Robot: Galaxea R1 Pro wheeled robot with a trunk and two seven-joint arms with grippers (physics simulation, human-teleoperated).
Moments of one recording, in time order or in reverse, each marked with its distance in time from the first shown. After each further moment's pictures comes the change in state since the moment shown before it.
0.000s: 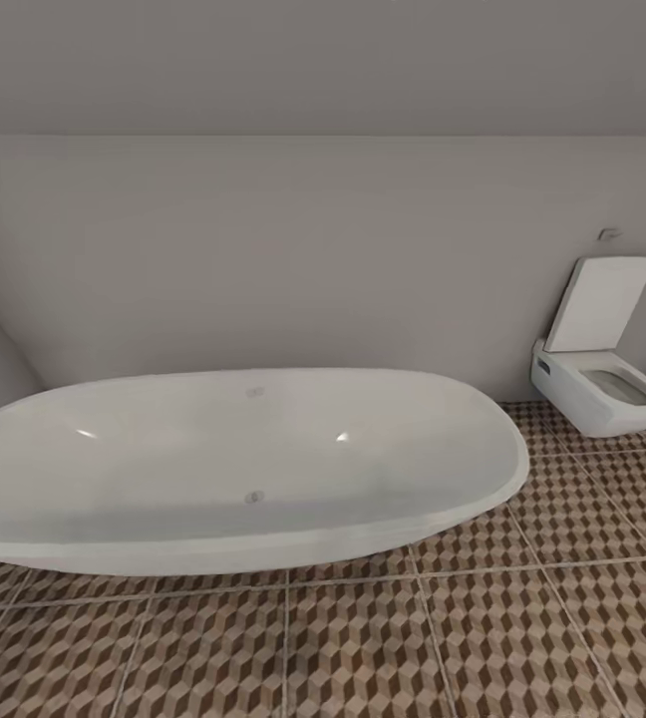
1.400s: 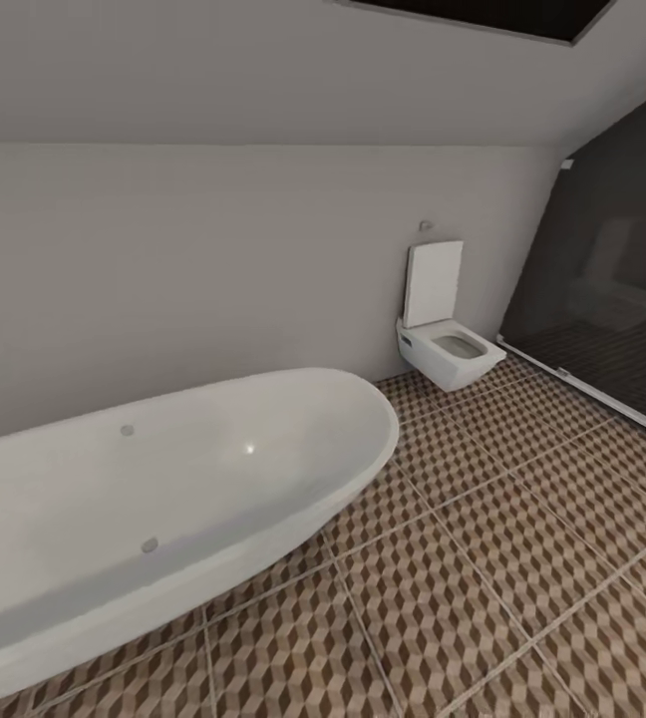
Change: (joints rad) left arm 0.000 0.000 0.000 0.000 0.000 0.000 -0.002; right arm 0.000 0.000 0.000 0.000 0.000 0.000 0.000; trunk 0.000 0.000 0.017
